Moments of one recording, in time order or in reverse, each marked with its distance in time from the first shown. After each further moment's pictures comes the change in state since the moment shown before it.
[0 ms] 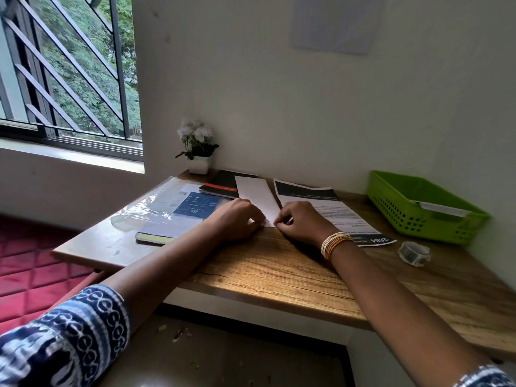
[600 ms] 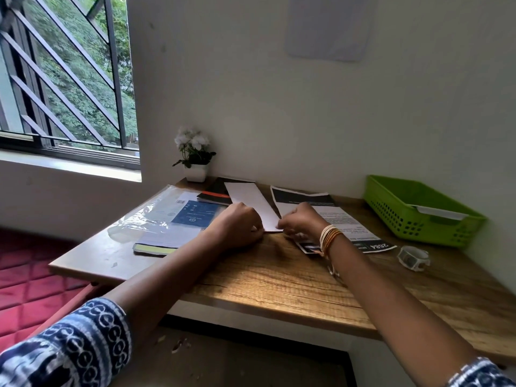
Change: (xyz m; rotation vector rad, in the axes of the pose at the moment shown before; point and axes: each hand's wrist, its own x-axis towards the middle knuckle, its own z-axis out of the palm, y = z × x) left_hand 0.002 0.014 -0.006 0.080 0.089 0.056; right_hand 0.020 -0.007 -0.006 0.540 -0.044 0.596
